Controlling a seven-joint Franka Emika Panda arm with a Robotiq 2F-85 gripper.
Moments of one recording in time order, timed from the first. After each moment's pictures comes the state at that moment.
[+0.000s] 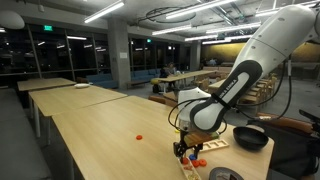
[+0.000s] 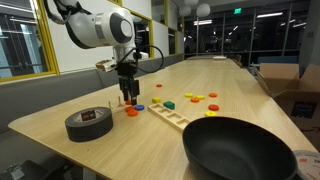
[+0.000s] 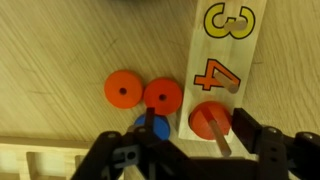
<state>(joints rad) 0.12 0.13 0.09 -2.41 -0.07 2.52 0.72</state>
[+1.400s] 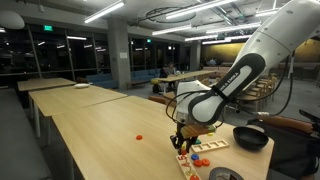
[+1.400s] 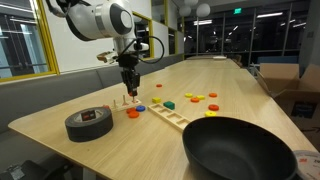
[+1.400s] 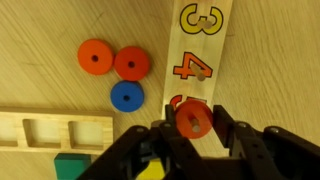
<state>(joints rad) 0.12 0.09 0.09 -2.38 -0.07 2.52 0.72</state>
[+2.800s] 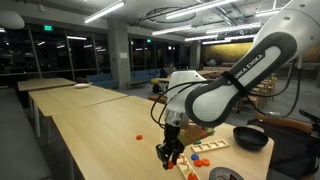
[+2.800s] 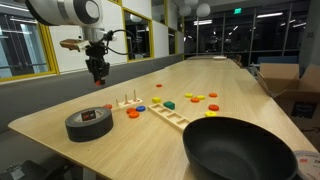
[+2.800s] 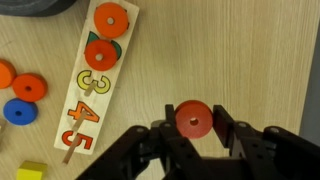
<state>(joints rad) 0.23 -0.01 0.24 -2.37 0.10 2.49 0.51</state>
